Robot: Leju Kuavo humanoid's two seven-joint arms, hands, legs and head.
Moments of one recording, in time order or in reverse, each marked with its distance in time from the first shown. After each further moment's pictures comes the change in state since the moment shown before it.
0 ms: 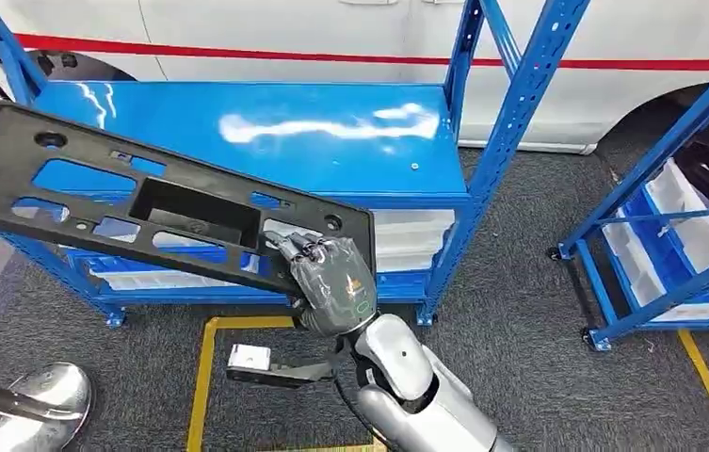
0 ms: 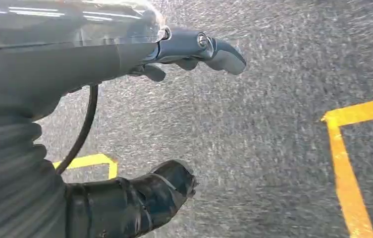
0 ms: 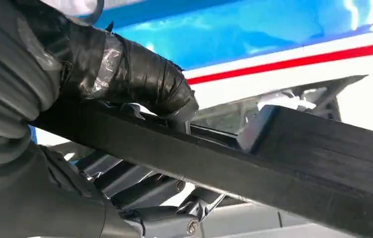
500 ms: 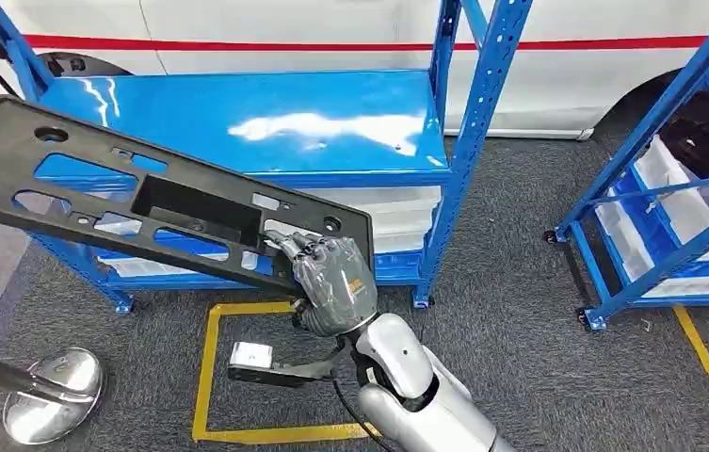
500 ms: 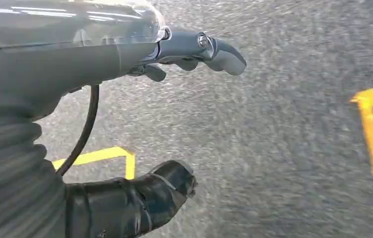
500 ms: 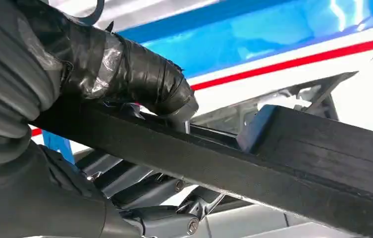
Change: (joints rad) left arm 0.005 -0.002 0.001 0.000 -0.011 0.001 0.000; right arm 0.001 0.004 -0.004 0.005 -0.027 -0.003 -0.016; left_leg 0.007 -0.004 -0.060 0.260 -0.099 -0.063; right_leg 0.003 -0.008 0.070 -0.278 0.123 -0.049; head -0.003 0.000
